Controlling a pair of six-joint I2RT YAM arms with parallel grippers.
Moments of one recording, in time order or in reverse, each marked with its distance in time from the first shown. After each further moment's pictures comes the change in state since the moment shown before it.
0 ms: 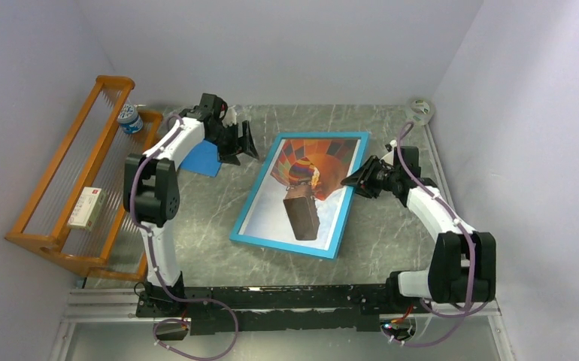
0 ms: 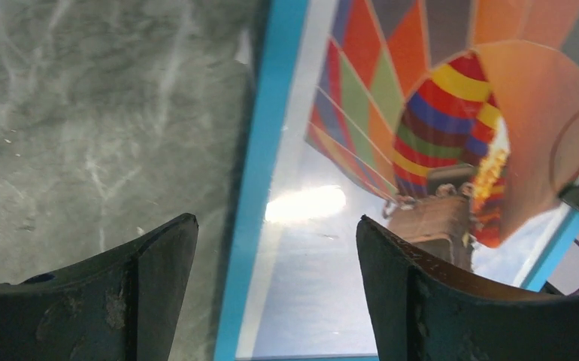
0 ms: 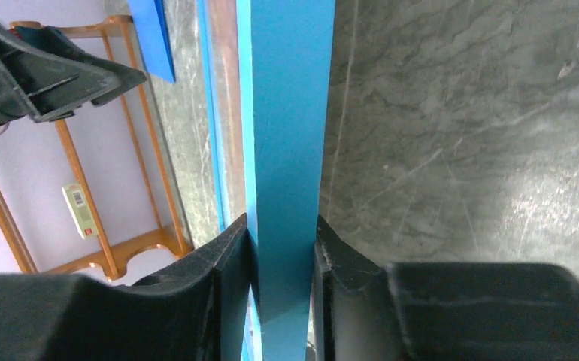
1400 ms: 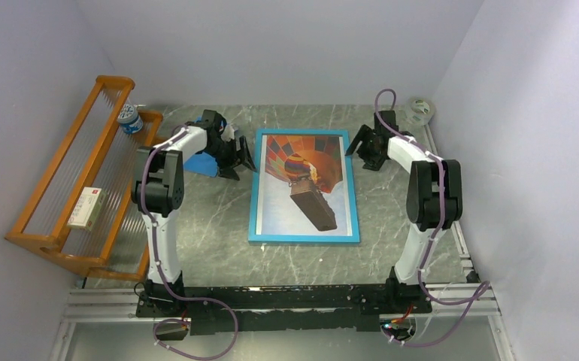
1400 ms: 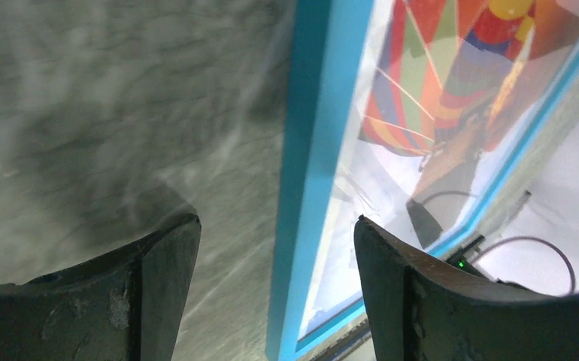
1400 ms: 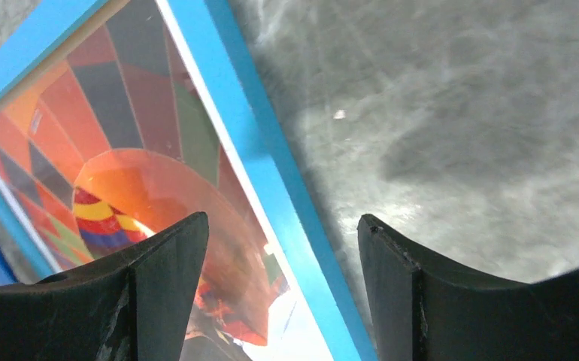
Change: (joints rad) left arm 0.046 0.174 -0.066 0.065 0.066 -0.046; right arm 0.022 0.630 0.553 -0.097 0.434 -0.106
